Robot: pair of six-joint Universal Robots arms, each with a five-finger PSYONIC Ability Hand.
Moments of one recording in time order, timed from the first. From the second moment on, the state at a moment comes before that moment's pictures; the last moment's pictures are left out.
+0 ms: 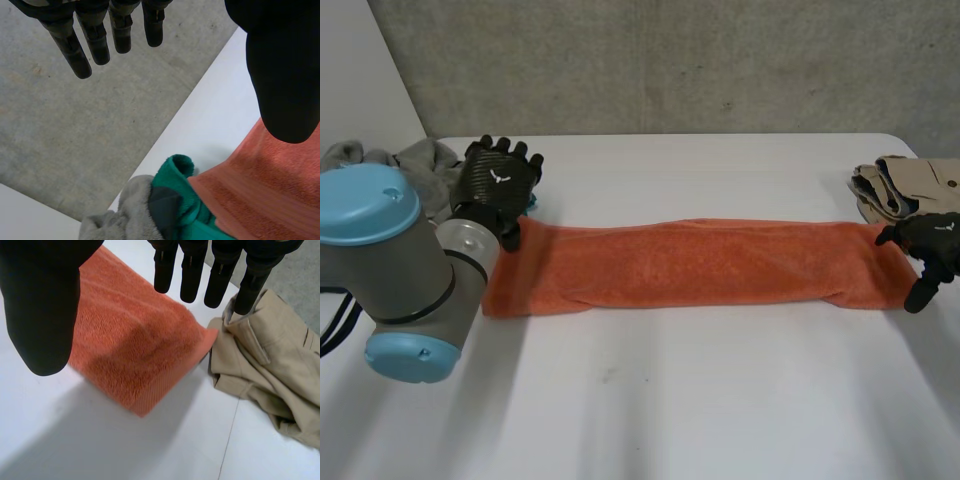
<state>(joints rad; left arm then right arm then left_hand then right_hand) 4.28 -1.98 -1.53 3.47 -1.64 3.76 1.39 -1.08 1.46 0.16 1.15 2.51 0.19 0.21 0.21 0.20 0.05 0.37 0.35 0.36 0.37 0.21</state>
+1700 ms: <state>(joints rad) 4.20 -1.87 -1.65 3.51 -1.65 3.73 1.31 -1.05 1.38 -0.14 1.28 2.24 0.19 0.21 0.21 0.20 0.05 1.13 1.18 1.19 1.20 1.00</state>
